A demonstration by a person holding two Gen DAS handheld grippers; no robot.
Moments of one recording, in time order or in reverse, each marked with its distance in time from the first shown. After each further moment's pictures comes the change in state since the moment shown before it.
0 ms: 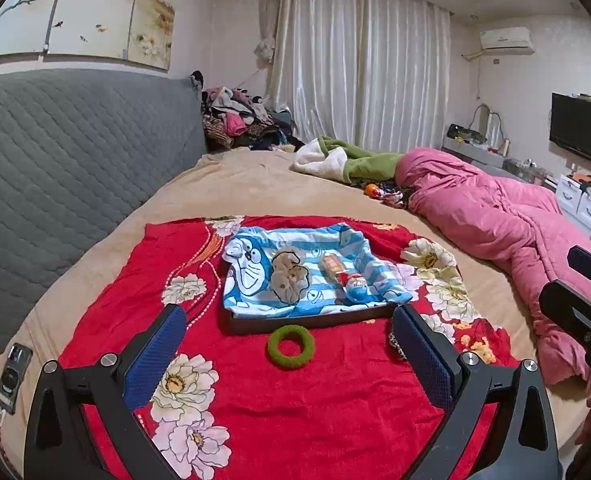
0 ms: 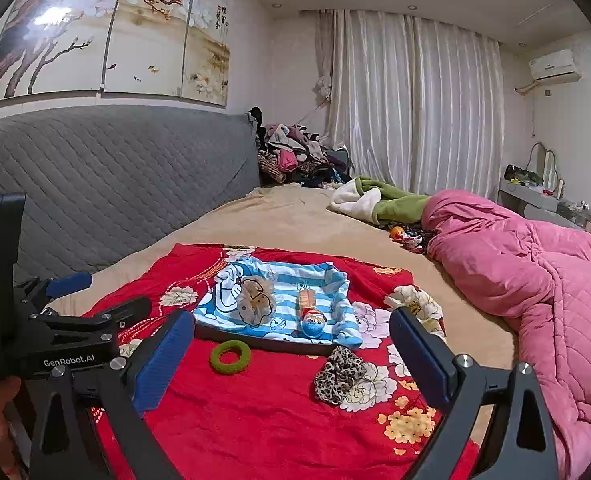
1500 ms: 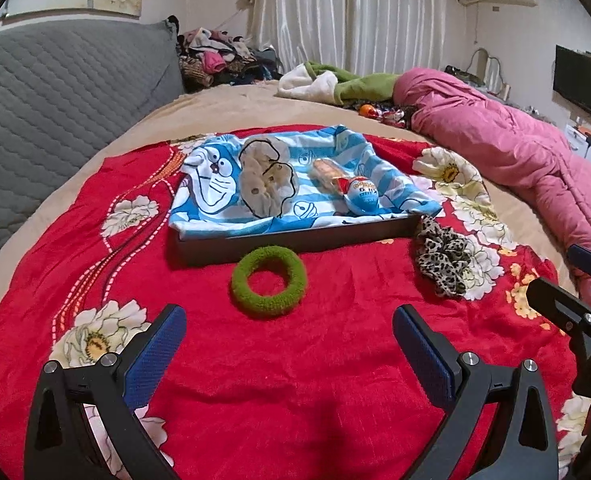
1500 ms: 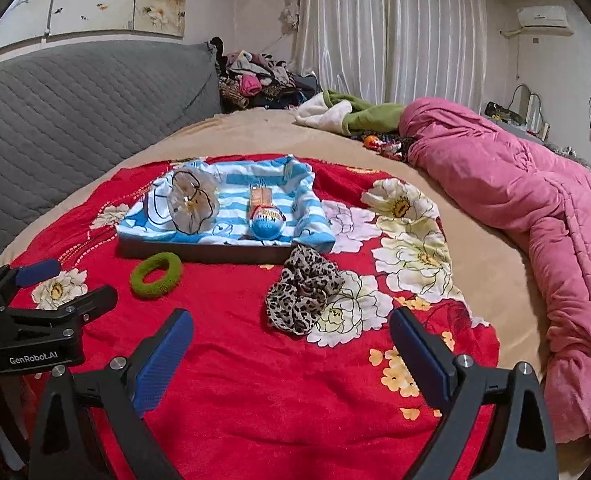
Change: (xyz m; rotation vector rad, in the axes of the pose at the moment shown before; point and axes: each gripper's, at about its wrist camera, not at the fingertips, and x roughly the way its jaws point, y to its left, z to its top) left arm 0.147 -0.023 -0.085 0.051 0.212 -0.018; right arm 0.121 -0.045 -0.103 0.060 0.266 -0.104
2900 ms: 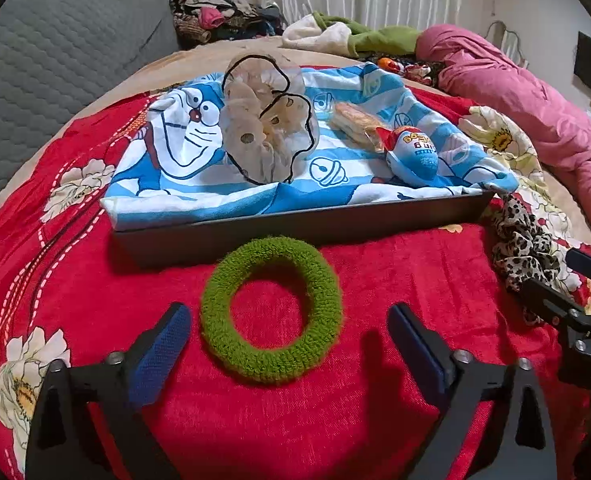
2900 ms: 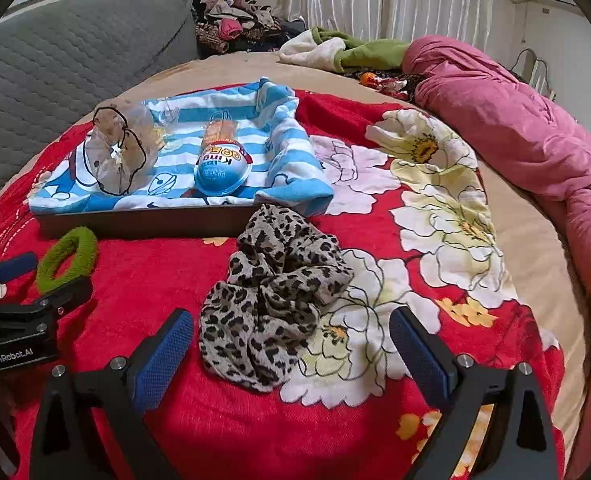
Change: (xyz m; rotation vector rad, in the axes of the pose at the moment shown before) left arm 0.126 0.010 0.013 -0.015 0.151 0.007; right arm 0.139 -0.016 0.003 0.019 0.200 -0.040
